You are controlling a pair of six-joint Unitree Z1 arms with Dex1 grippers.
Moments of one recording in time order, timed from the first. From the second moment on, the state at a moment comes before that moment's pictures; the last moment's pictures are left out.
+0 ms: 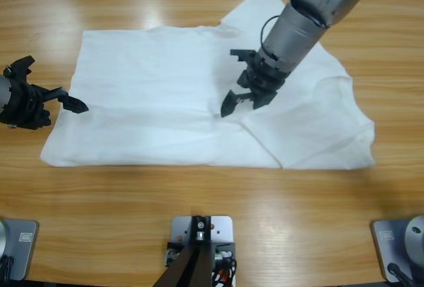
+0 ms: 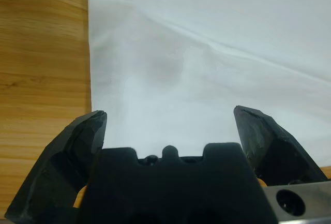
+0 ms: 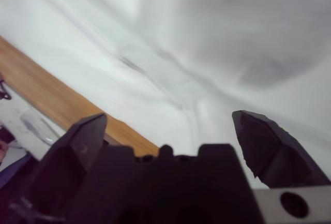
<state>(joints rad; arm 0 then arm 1) -0.50 1.54 -0.82 0.57 0.02 -0.72 0.64 2.09 -1.52 0.94 0.46 0.17</state>
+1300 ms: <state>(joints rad) -0.50 1.56 -0.82 0.56 0.02 -0.71 0.93 2.12 -1.58 1.01 -0.01 0.19</state>
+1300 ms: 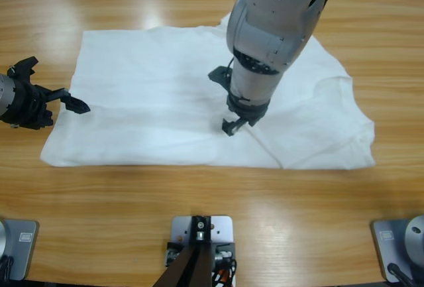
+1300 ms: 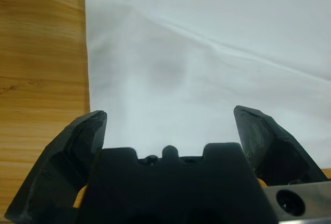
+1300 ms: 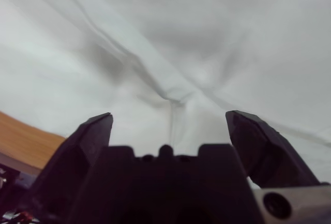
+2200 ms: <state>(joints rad) -0.50 1.57 -0.82 0.56 0.02 -0.71 0.93 2.19 -1.64 1.08 -0.08 0.19</state>
